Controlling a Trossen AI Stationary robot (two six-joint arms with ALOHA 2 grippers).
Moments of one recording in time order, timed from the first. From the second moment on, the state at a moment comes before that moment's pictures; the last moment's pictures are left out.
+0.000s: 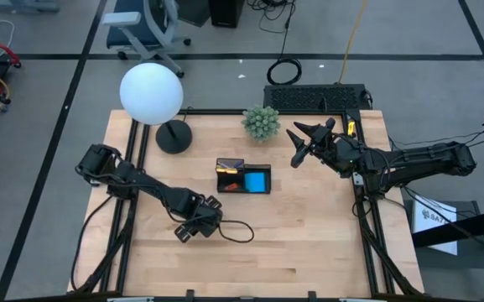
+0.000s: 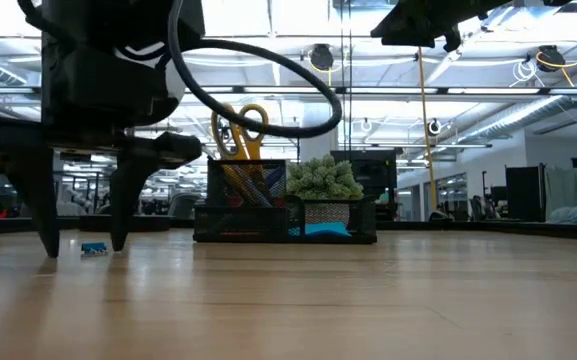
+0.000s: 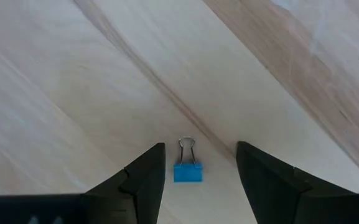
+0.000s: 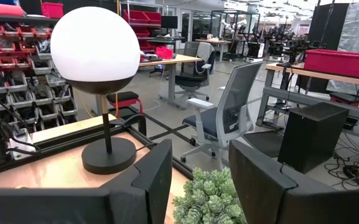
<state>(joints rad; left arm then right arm) -0.33 1.74 0.96 -0.58 0.07 0.45 0.01 0.97 0.68 0.24 0.76 0.01</state>
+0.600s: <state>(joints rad) -0.30 1.72 0.95 -0.59 0.08 0.47 0.02 0.97 0.68 0.24 0.76 0.01</state>
